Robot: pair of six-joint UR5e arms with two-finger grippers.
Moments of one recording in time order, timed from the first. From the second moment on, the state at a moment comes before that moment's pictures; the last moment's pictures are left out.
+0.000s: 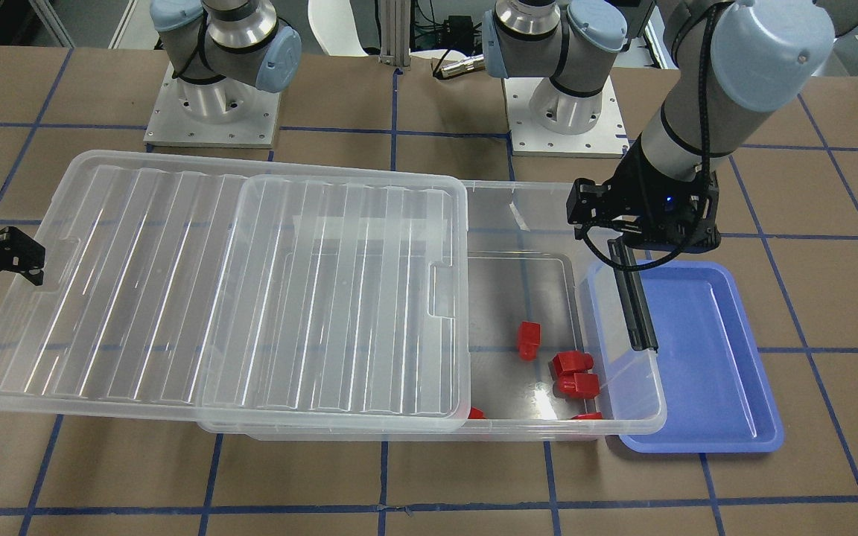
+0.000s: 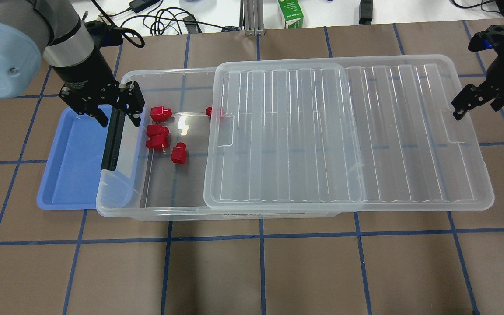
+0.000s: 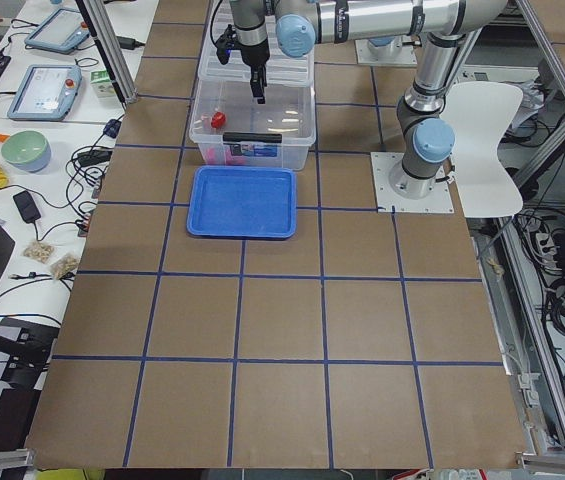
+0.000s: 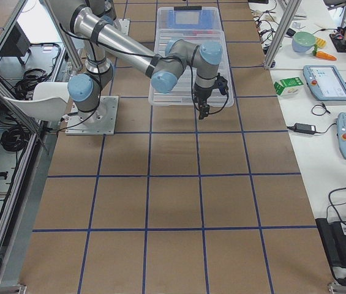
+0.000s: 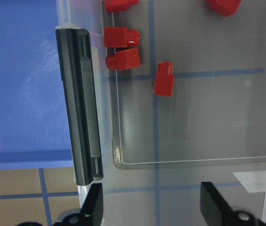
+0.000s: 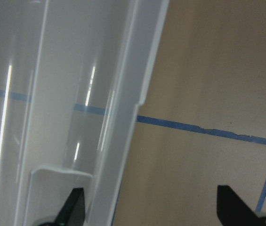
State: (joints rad) left arm -1.50 -1.67 -1.60 -1.57 1.56 0.12; right arm 1.13 -1.39 1.72 -1.89 -1.63 -0.64
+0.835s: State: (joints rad) left arm -1.53 -1.79 -1.77 -1.28 1.55 0.15; right arm 1.15 -1.48 1.56 -1.65 -1.61 -0.57
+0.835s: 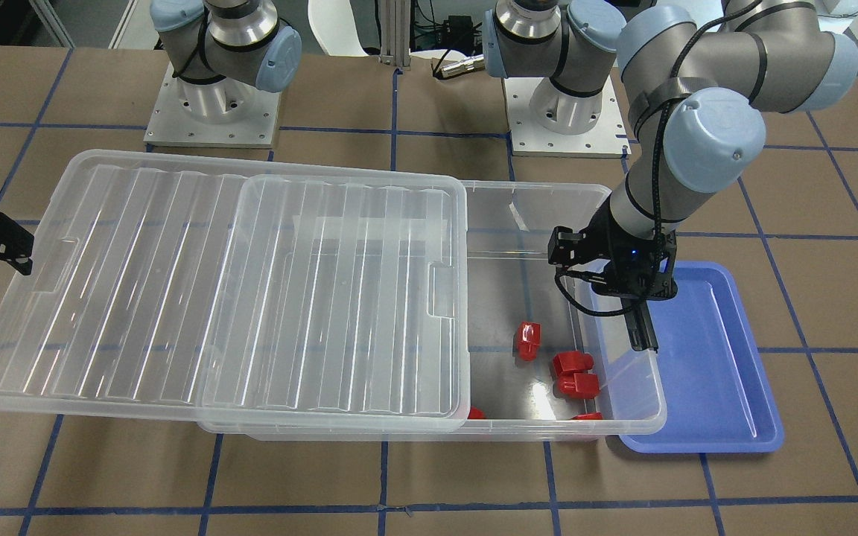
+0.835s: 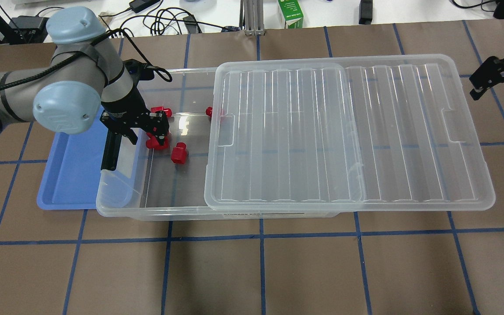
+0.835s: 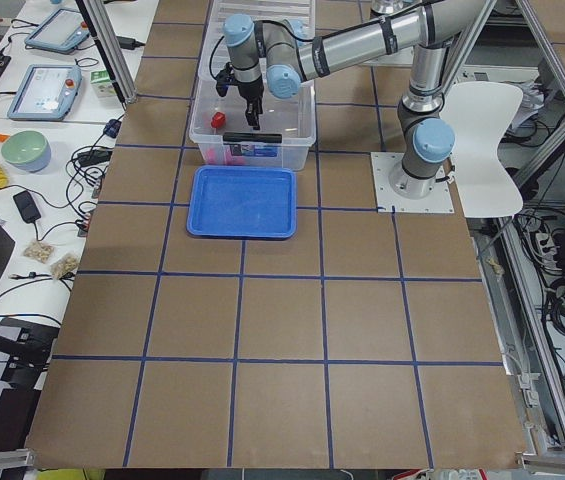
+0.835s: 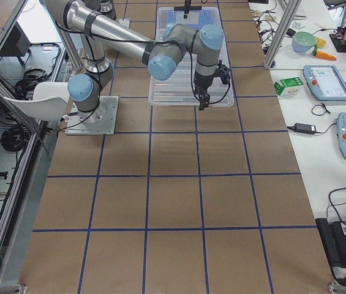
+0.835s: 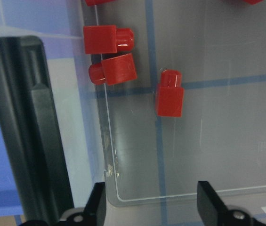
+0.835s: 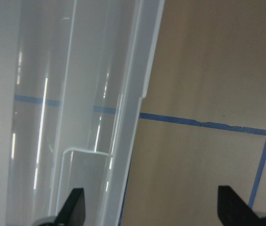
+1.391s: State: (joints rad) left arm -1.56 -1.88 -1.78 -1.18 1.53 0.15; right arm 1.23 -1.59 1.51 -1.51 -1.61 -0.36
